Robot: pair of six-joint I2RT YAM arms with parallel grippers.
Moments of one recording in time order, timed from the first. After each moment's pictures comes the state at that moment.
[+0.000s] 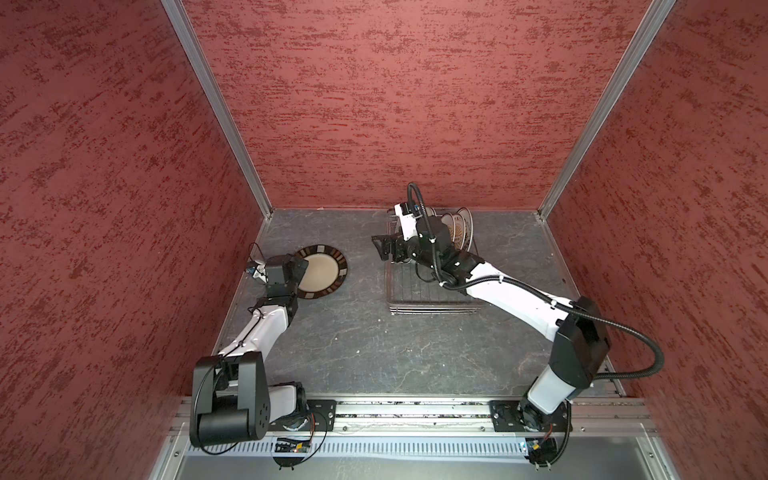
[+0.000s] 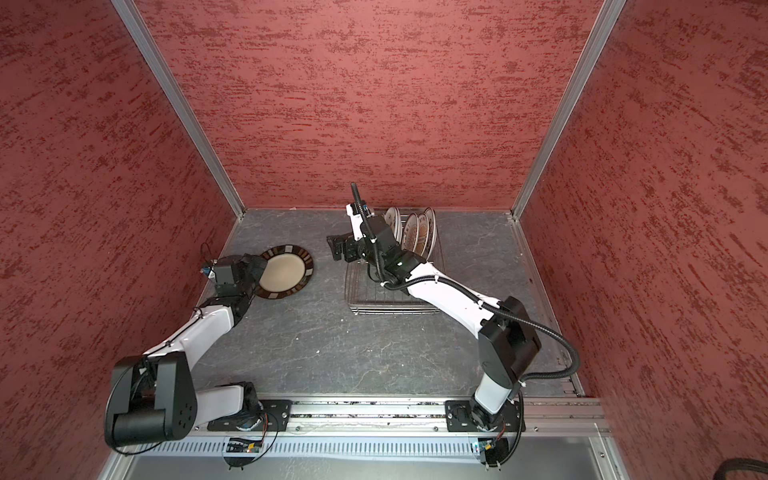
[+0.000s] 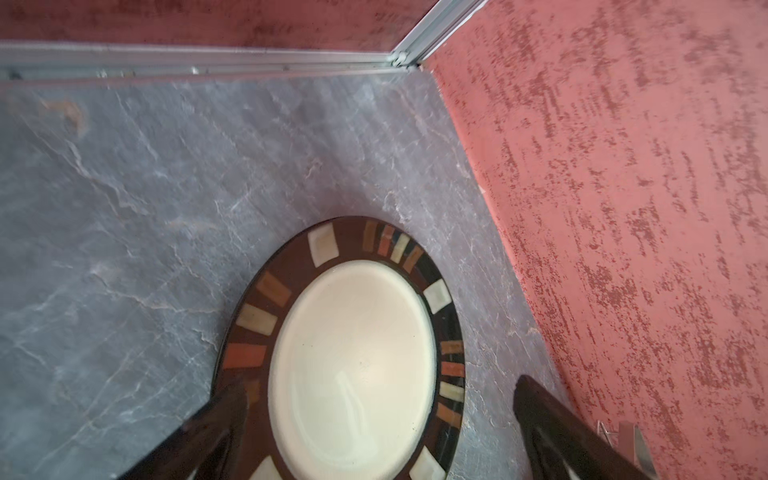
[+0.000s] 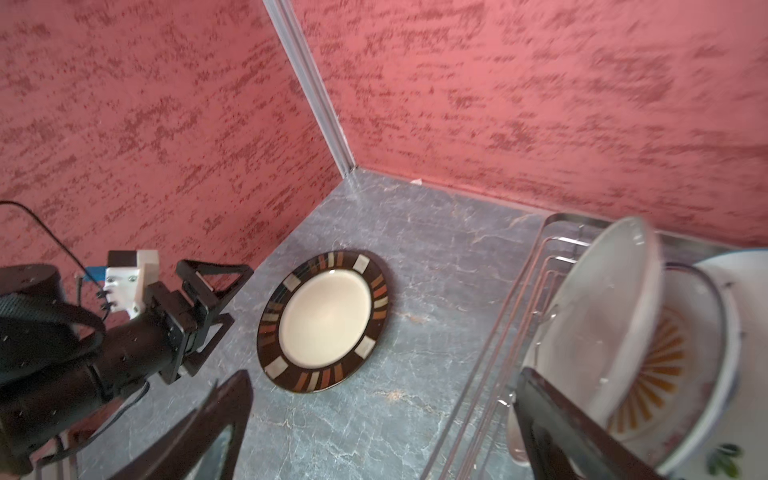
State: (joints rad) left arm 0.08 1.23 0.62 0.05 -0.22 -1.01; right arm 0.76 1.65 1.40 -0.02 0.03 0.32
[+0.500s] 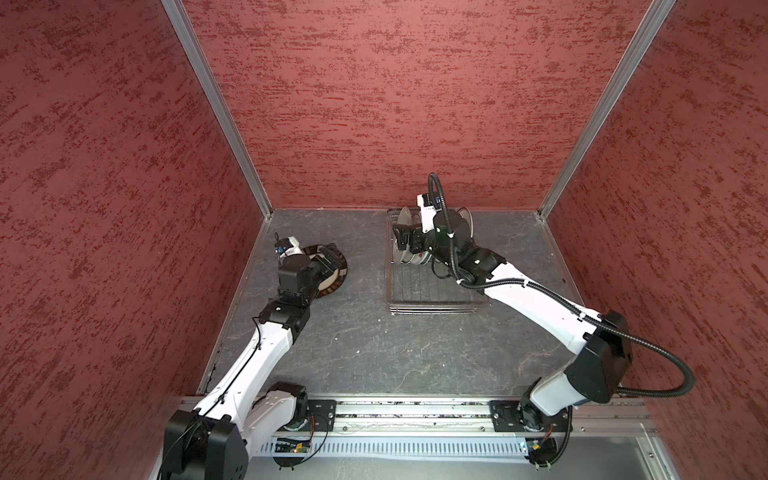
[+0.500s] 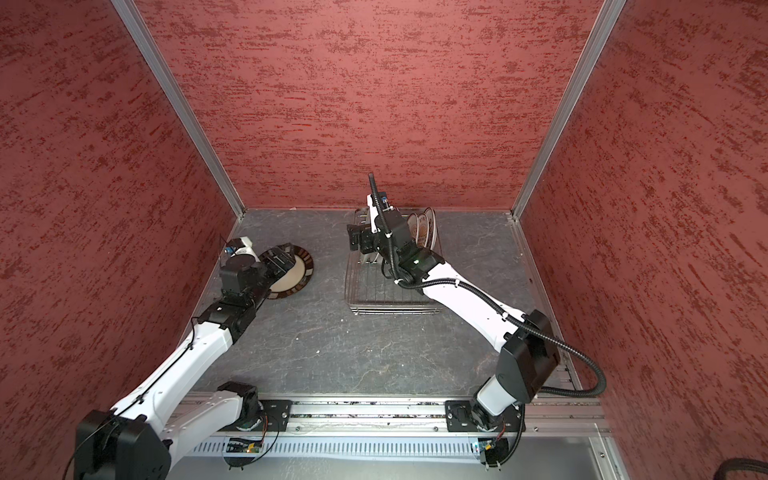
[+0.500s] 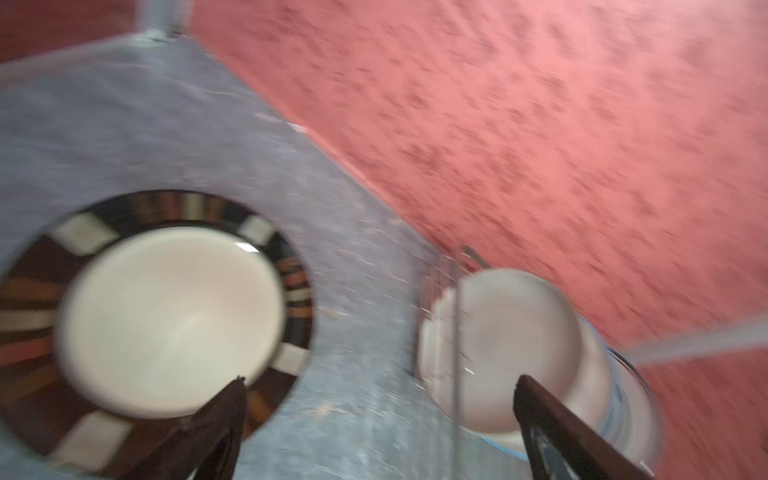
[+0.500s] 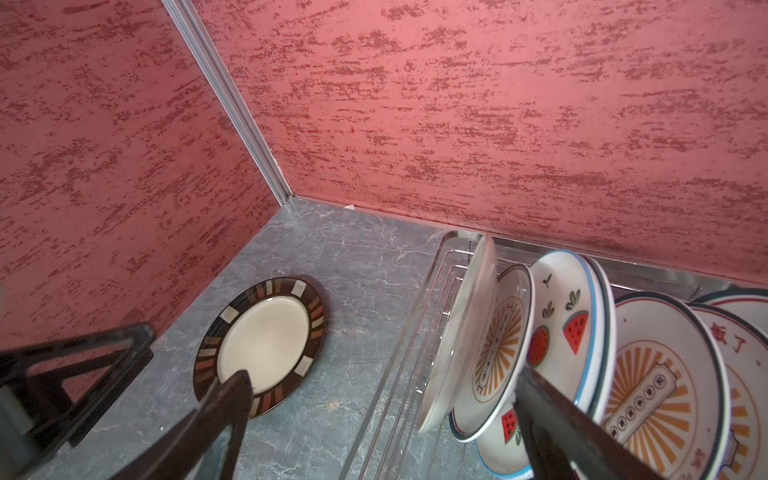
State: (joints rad) left arm -0.21 0.99 0.67 0.03 -0.02 -0.75; right arm 0.70 1.57 1.40 -0.12 0.16 0.31
